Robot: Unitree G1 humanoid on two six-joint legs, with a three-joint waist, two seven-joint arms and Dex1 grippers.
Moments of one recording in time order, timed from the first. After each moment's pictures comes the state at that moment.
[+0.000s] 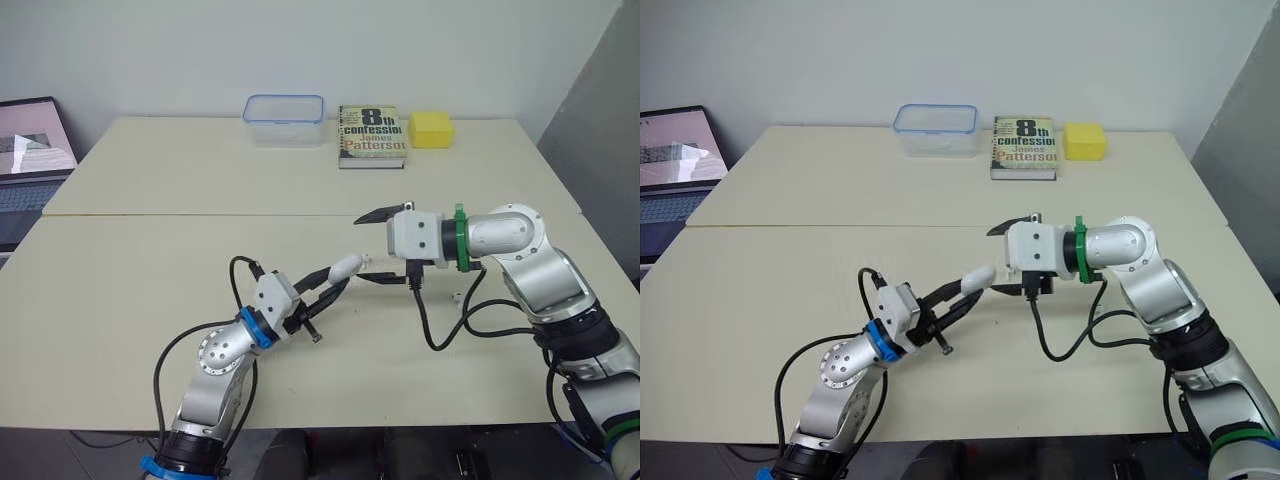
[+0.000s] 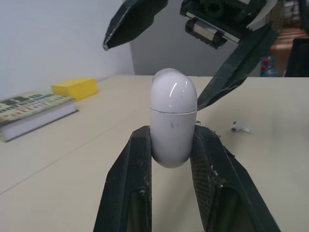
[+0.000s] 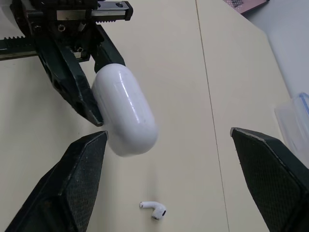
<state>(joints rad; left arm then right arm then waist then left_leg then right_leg) -0.11 0.29 -0.13 -0.15 -0.28 -0.12 -0.78 -0.75 -0.65 0.33 -0.17 0.05 0.21 1.11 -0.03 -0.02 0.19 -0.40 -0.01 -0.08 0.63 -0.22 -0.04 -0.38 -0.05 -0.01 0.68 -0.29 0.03</state>
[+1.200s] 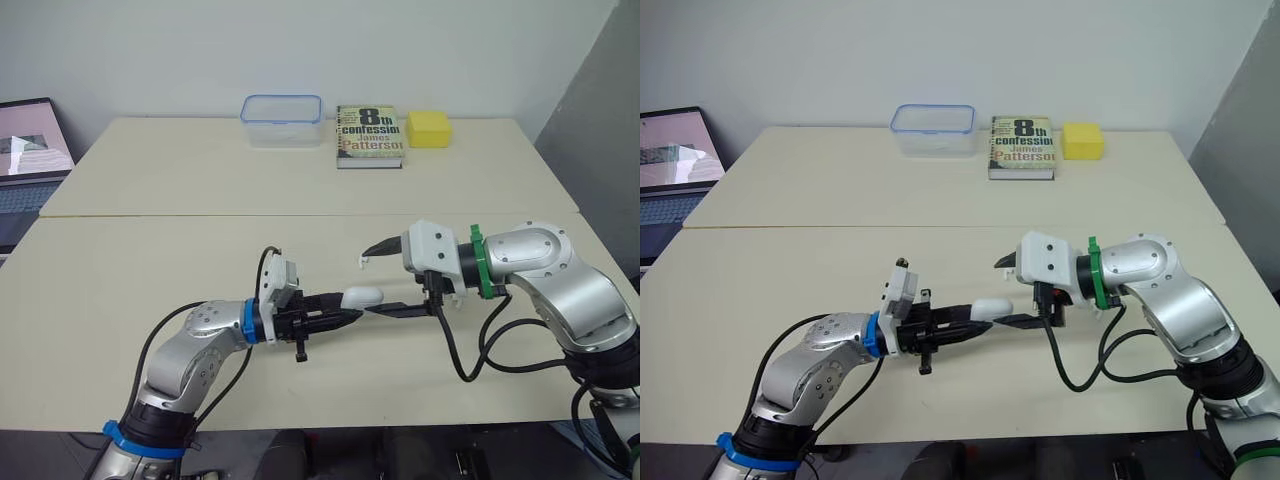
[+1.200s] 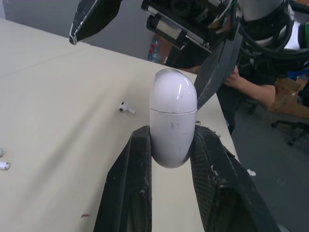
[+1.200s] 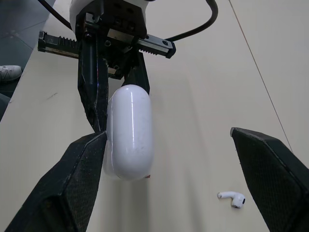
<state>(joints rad) -0.23 0.49 -0.14 -0.24 -0.58 0.41 -1.07 -0.65 -0.74 0.28 -0.43 0.28 0.59 1.11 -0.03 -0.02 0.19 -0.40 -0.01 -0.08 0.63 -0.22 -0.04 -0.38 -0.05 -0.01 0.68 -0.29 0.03</state>
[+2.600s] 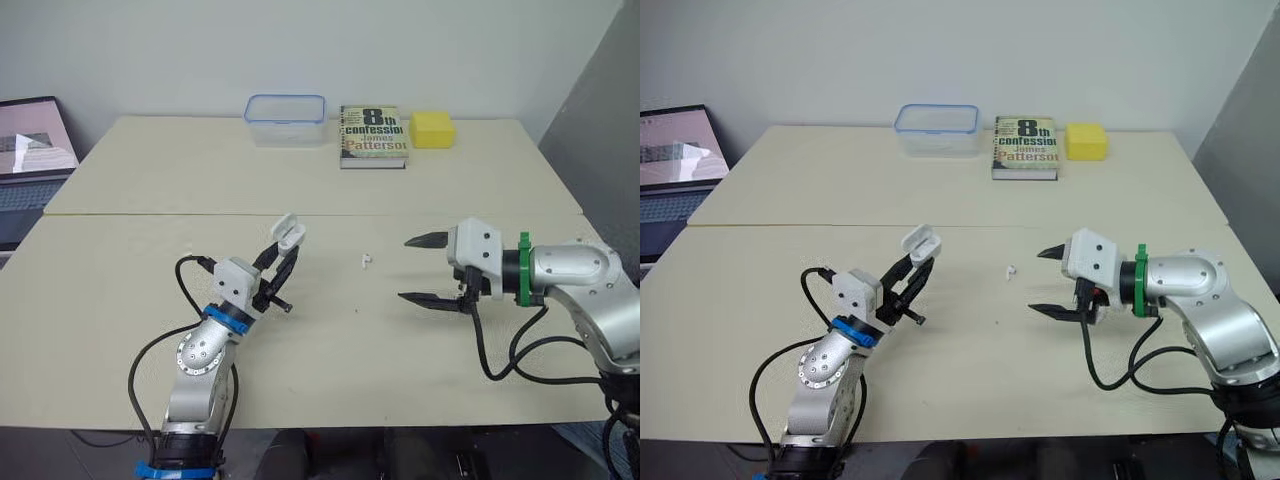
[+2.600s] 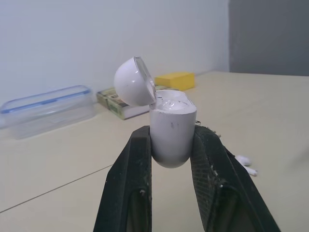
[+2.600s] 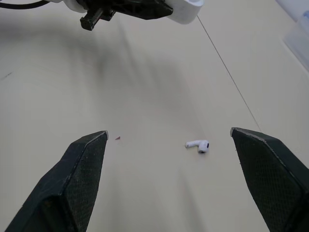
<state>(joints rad) -0.11 0.21 0.05 -0.07 -0.15 -0.23 -0.49 -0.40 -0.81 0.10 -0.46 0.30 0.51 1.01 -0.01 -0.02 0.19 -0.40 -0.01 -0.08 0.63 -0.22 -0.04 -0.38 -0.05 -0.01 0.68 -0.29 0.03</state>
